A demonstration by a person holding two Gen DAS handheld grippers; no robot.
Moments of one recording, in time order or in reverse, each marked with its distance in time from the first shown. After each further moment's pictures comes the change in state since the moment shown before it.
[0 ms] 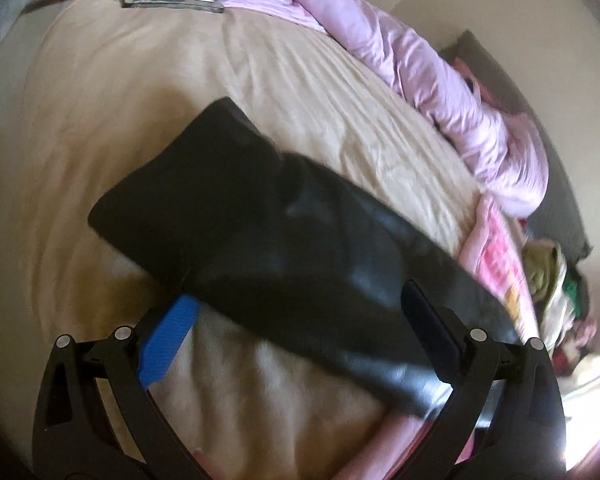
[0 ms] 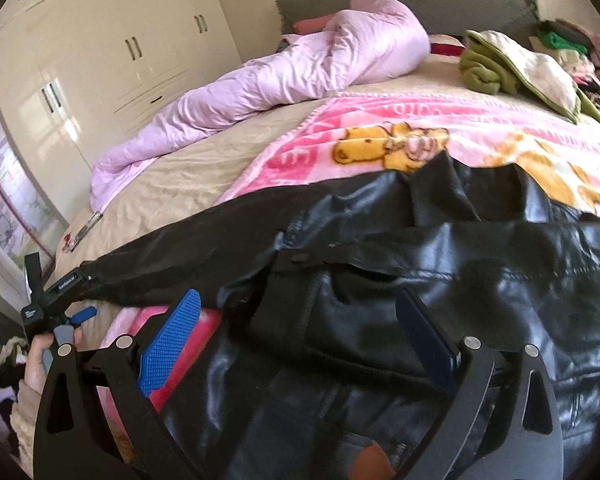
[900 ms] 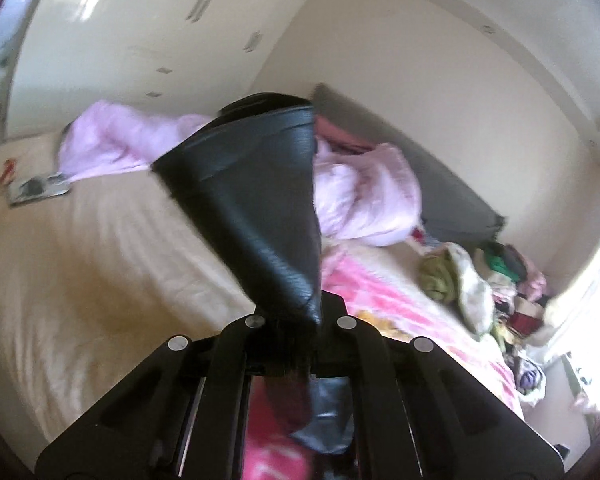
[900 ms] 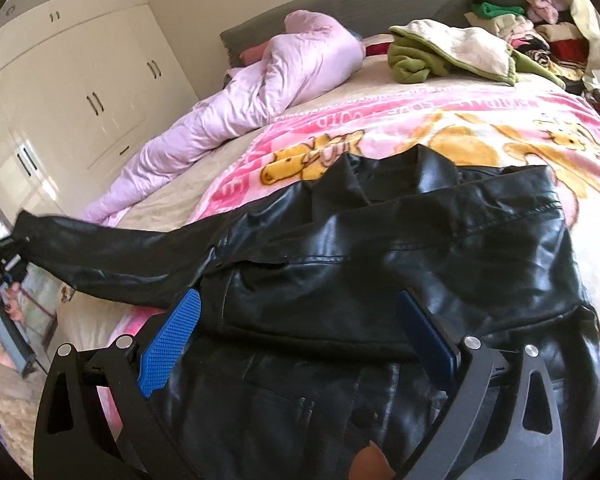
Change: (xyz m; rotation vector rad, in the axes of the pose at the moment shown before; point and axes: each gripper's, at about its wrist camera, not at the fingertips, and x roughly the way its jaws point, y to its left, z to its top) left arm -0.161 -0.196 -0.002 0.358 -0.285 -0.351; right arm -0.072 -0.083 -0.024 0.189 -0.092 -0.043
